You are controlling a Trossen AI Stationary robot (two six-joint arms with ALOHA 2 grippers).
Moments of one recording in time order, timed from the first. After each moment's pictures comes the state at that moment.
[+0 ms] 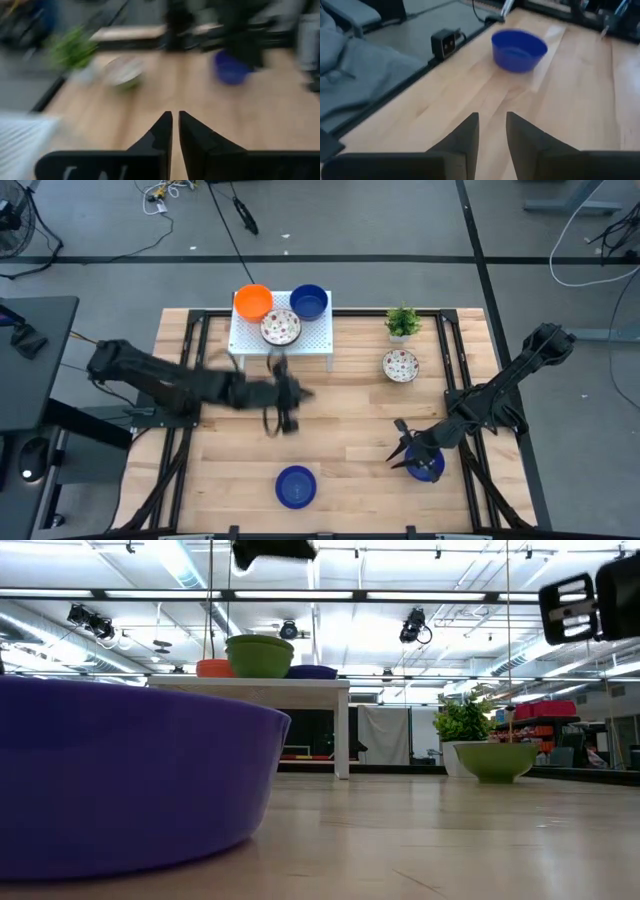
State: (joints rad) left arm -0.28 1.40 1.09 -0.15 -0.45 -0.10; right arm 0.69 1.10 0.31 0.37 0.16 -0.04
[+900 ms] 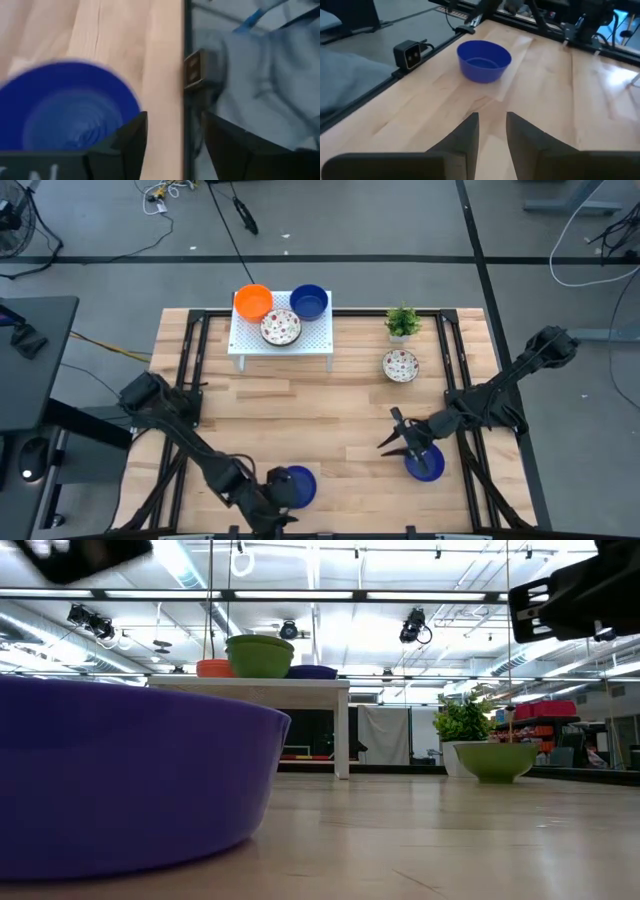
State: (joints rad) left arm -0.76 1.84 1.27 -0.23 -0.27 -0.83; right arm 0.57 1.10 0.31 0.42 0.18 -0.10
